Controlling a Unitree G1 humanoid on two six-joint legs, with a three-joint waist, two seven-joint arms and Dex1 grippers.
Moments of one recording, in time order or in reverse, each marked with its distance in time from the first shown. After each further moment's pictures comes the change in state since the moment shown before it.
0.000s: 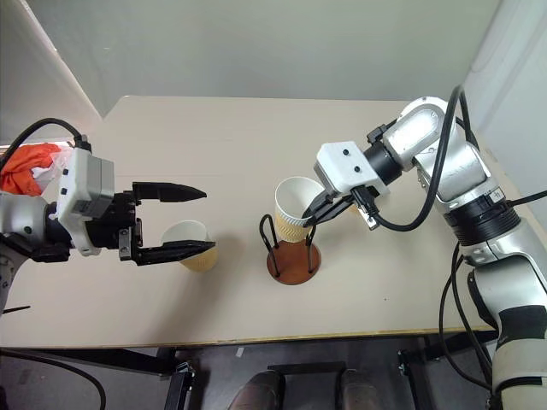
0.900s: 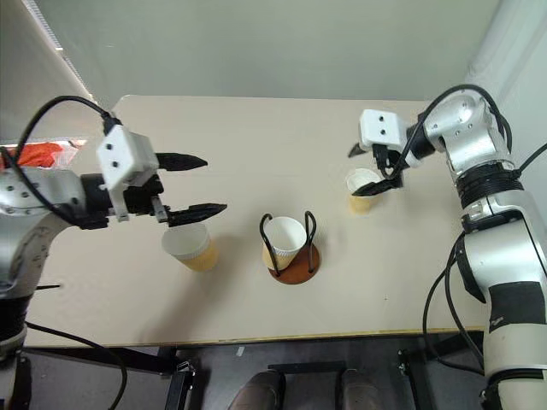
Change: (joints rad) left arm -0.257 -0.067 -0.286 0.211 0.298 -0.113 0.200; right arm -0.196 0.086 -0.084 0.857 -0.394 -0.251 -0.158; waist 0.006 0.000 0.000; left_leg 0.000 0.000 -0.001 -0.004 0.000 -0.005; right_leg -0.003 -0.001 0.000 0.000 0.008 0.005
